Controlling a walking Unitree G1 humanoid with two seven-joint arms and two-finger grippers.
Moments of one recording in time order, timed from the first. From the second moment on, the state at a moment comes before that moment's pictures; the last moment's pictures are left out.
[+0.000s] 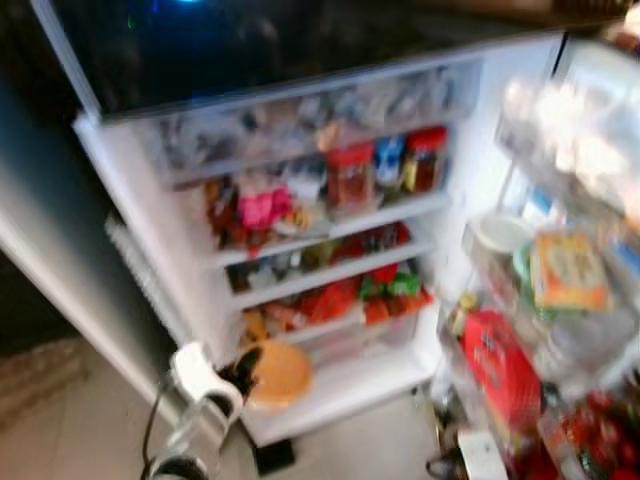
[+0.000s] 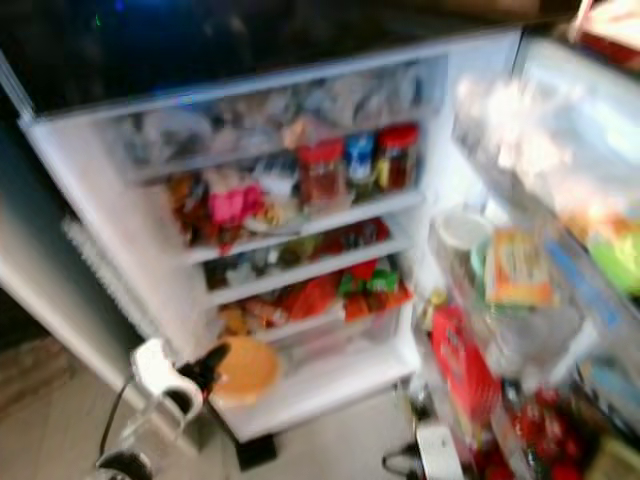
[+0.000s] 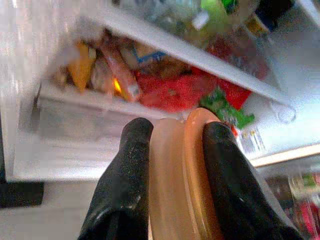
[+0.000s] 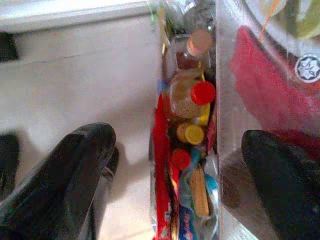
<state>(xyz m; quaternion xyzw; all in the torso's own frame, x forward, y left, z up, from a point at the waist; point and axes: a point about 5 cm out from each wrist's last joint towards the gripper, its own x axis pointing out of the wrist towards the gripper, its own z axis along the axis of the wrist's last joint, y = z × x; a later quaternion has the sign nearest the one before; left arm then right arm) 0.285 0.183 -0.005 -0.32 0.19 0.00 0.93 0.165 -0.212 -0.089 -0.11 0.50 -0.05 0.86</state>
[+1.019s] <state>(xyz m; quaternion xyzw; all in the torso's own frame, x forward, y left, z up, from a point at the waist) 0.285 0.192 -0.003 -0.31 0.18 0.01 0.94 0.177 -0.198 -0.086 -0.12 0.48 0.01 0.87</state>
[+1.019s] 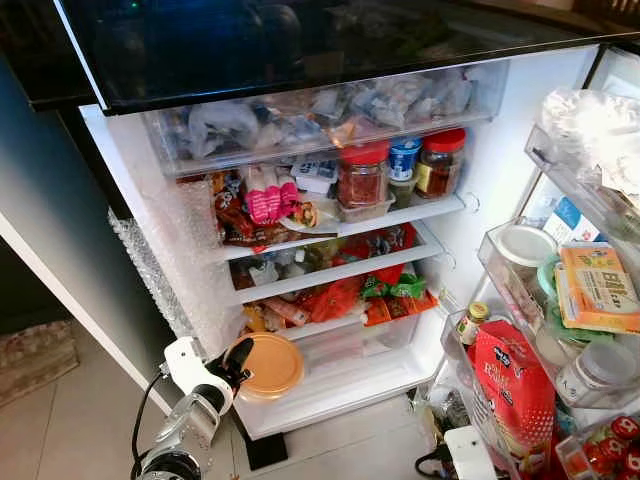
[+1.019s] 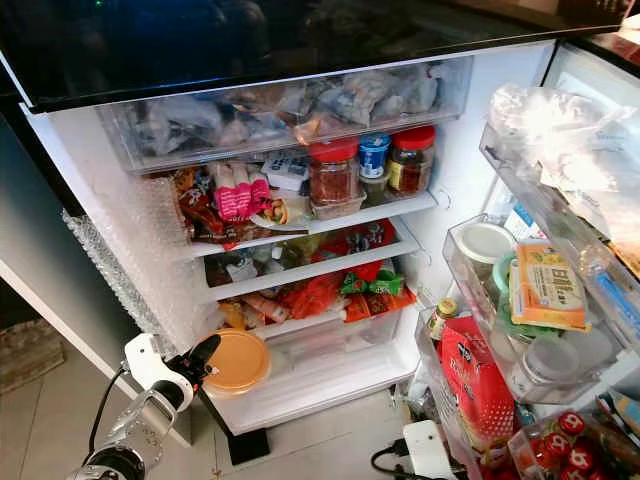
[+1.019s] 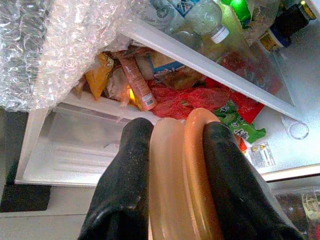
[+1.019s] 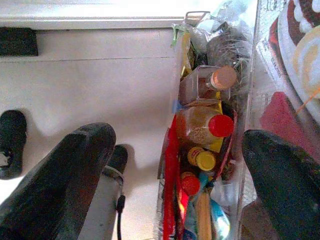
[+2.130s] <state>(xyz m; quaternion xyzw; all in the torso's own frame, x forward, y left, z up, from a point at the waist) 0.286 0.192 -0.002 -0.31 0.17 0.01 0.94 0.159 -0.235 -0.086 -0.18 0.49 0.00 0.85</state>
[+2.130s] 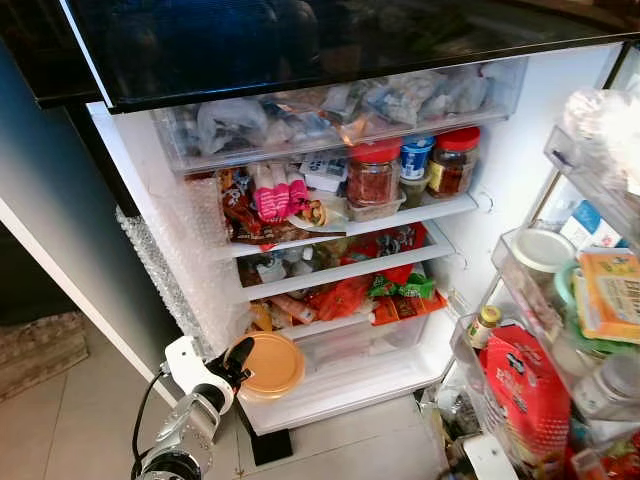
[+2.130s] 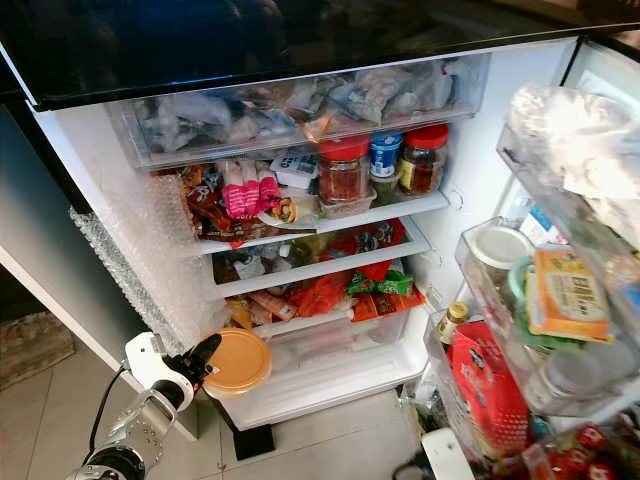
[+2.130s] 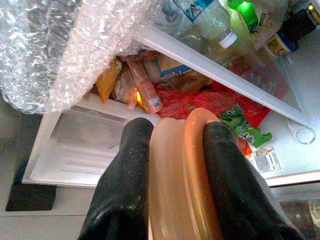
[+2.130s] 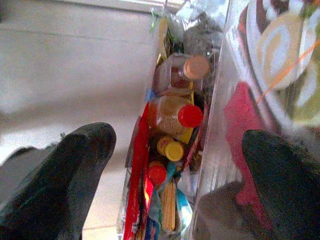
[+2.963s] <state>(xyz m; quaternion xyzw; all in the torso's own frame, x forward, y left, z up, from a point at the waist) 0.289 0.186 0.002 -0.31 0.16 0.00 0.94 0.146 -0.252 -0.087 -0.18 0.51 -0.03 0.84</state>
